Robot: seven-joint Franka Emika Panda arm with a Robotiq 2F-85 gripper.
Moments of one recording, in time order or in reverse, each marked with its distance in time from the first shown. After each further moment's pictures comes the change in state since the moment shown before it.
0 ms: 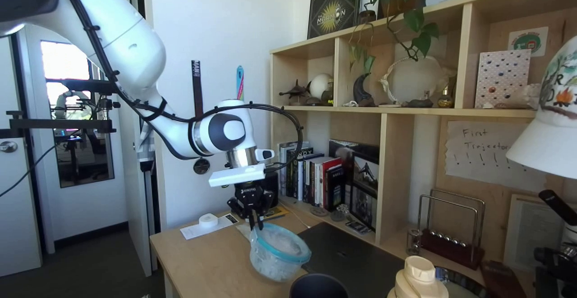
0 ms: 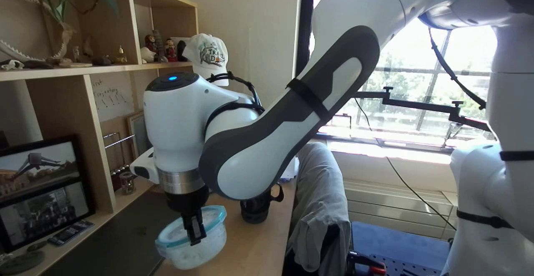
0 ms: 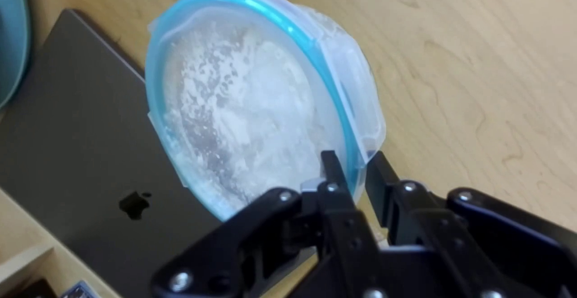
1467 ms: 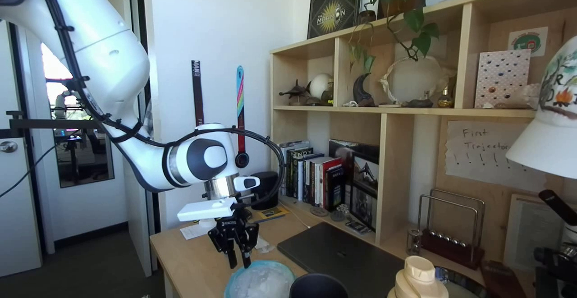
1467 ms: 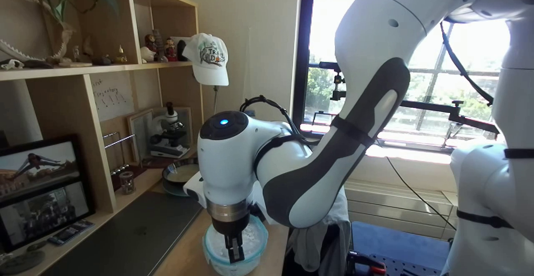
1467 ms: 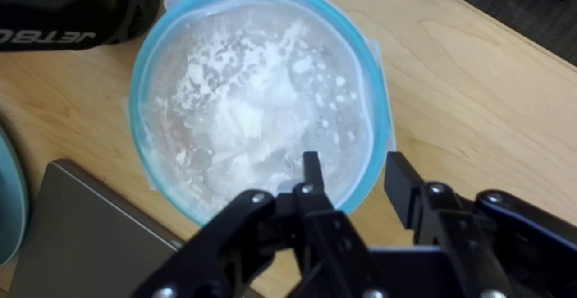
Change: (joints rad) arm 0.000 -0.063 -0.047 -0.256 -0.168 0.141 0.346
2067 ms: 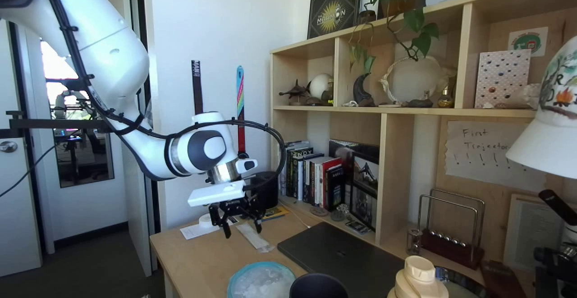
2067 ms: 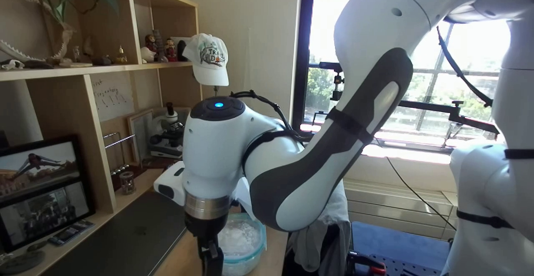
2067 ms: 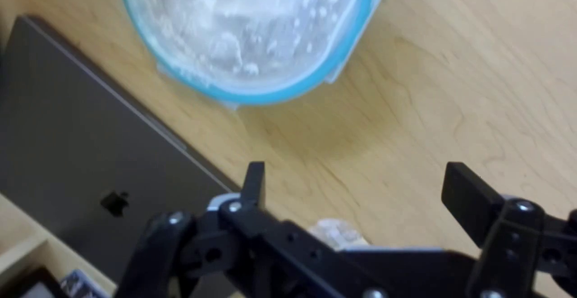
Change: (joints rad) arm 0.011 0.004 0.046 0.054 0.074 0.113 -0.192
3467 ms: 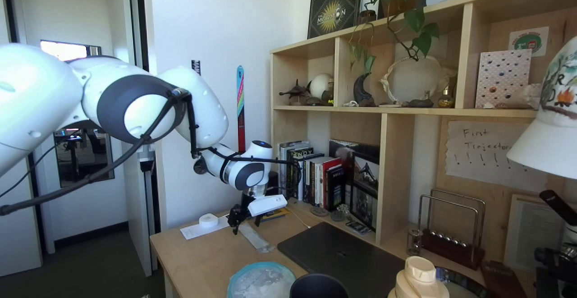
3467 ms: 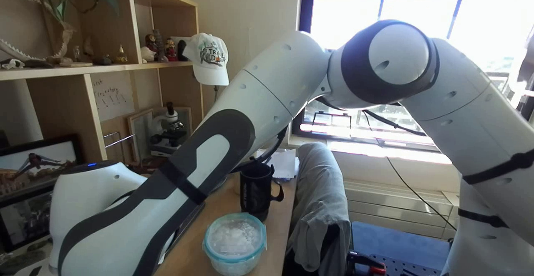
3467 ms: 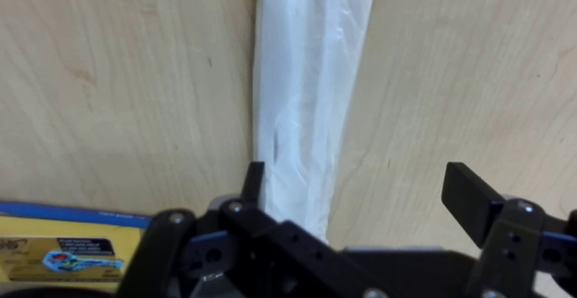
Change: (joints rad) arm -0.140 0.680 0.325 0.727 0.376 -0.212 -1.111
